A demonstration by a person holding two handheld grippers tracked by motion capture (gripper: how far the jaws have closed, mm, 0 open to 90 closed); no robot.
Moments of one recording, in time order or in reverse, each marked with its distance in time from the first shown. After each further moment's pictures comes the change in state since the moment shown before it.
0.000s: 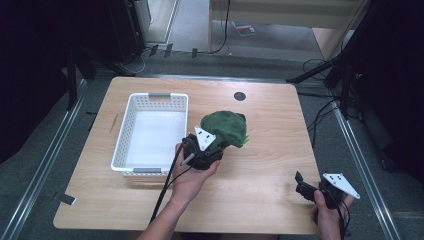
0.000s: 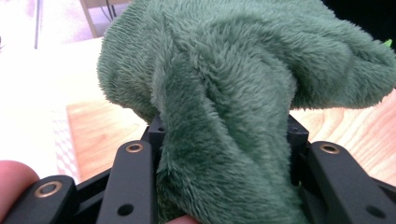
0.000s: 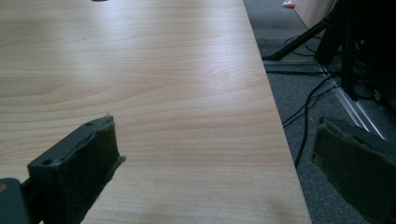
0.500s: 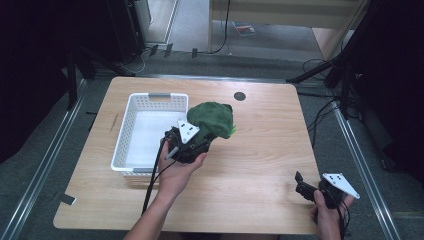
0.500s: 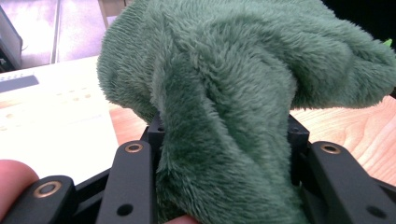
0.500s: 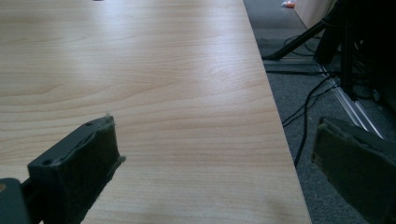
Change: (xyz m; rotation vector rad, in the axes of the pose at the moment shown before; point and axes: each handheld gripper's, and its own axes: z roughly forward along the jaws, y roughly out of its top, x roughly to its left) left arm 0.033 0.010 -0.017 -0.029 0.042 -0.027; right arm 0.000 0.000 0.000 0.001 -0.003 -0.002
